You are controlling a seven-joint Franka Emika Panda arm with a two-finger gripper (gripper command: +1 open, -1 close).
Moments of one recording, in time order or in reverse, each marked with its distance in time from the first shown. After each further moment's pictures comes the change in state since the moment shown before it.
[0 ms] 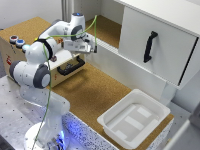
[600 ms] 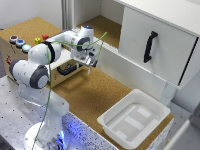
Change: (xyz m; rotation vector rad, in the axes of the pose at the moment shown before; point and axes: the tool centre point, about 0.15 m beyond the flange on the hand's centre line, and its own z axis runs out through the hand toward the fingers) arm -0.001 0.005 0.052 0.103 0.019 0.241
